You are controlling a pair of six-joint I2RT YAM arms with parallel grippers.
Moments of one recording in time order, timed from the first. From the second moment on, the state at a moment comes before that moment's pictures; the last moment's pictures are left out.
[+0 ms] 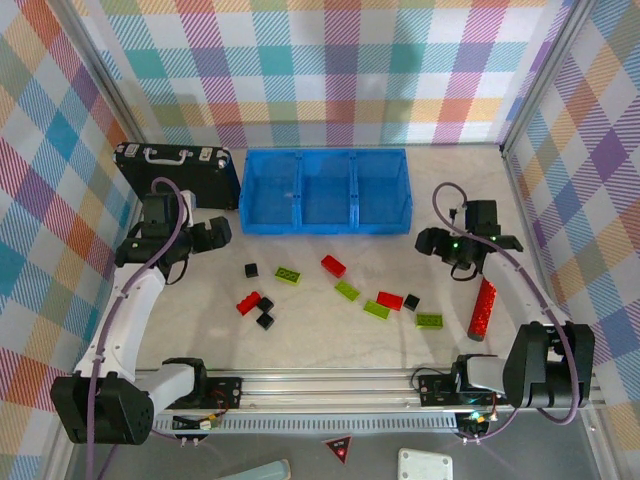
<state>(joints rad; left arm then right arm) -0.02 1.09 1.01 -0.75 0.07 -0.22 0.02 1.25 0.85 -0.62 -0.30 0.34</state>
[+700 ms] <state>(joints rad) -0.02 1.09 0.93 -0.74 0.15 -0.10 0.42 1.15 0.78 -0.92 -0.09 0.69</state>
